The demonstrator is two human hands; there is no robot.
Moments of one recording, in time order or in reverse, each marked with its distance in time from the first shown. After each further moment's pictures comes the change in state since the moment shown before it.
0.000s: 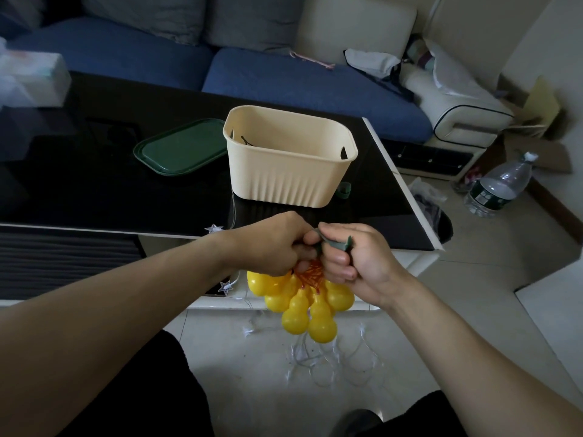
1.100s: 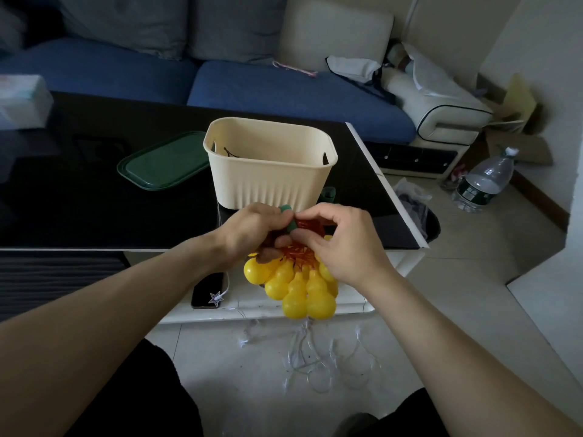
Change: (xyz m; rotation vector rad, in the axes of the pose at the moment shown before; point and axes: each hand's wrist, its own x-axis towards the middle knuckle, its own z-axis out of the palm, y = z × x) left_hand 0.004 0.008 -0.004 -0.735 0.170 -0.204; right_hand 0.010 -0.006 -0.010 -0.868 0.359 -0.614
